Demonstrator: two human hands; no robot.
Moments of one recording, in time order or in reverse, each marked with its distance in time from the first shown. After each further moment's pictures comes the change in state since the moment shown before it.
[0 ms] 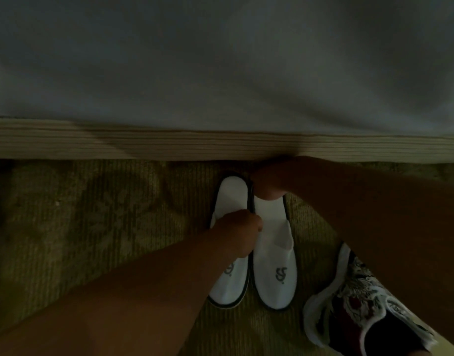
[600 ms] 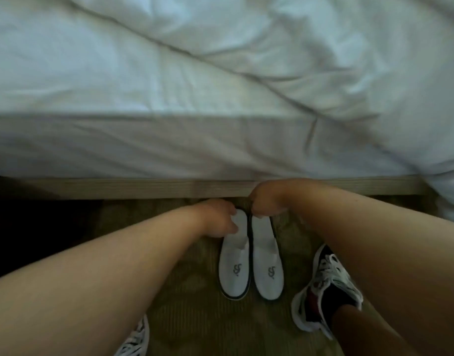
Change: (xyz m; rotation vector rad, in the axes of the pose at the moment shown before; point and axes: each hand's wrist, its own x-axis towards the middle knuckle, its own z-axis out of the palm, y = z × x) left_hand -0.199 0.063 -0.142 0.064 0.091 -0.192; right_hand -0.210 -0.054 -0.050 0.047 0.148 0.096
